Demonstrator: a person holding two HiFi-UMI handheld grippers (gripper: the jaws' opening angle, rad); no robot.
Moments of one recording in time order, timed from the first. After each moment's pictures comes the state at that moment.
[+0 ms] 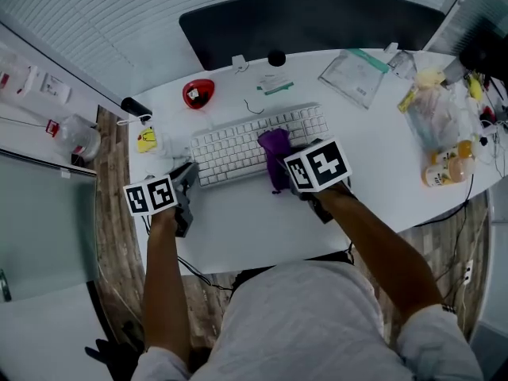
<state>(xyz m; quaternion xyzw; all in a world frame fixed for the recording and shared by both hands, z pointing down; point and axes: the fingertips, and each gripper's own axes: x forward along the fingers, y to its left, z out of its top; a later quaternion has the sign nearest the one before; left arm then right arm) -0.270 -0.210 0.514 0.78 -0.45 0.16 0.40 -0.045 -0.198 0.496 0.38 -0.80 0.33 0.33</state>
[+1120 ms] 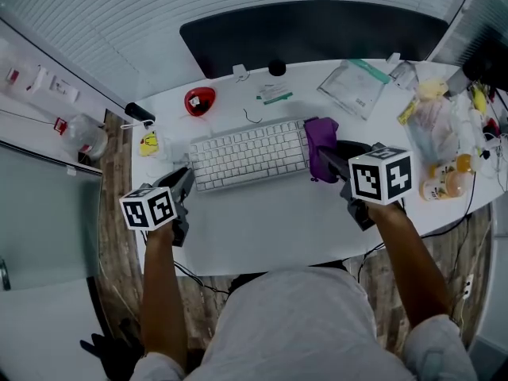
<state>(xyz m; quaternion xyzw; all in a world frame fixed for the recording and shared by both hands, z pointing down) -0.258 -0.201 0.473 0.79 -0.49 0.19 0.33 0.059 -0.208 0.419 0.41 -0.83 0.31 0.21</state>
